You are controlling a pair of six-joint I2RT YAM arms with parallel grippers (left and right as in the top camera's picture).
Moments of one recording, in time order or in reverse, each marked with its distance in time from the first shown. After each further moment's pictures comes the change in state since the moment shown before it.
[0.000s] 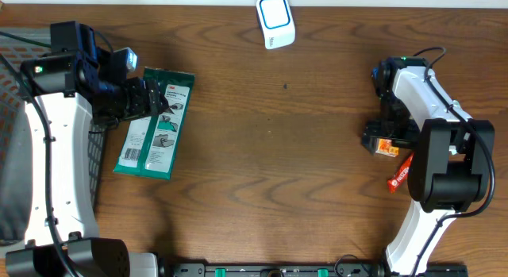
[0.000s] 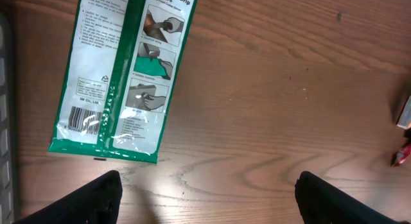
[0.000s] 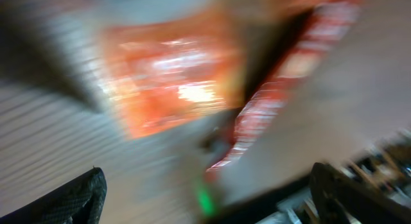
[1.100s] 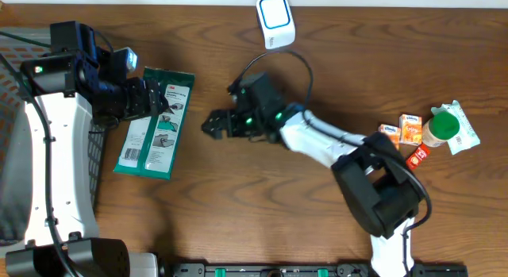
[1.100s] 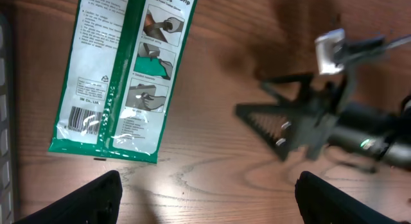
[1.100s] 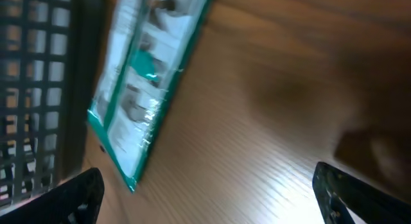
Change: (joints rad) left arm 0.000 0.000 0.000 0.000 0.000 0.000; right arm 0.697 0.000 -0.207 1.373 -0.715 0.243
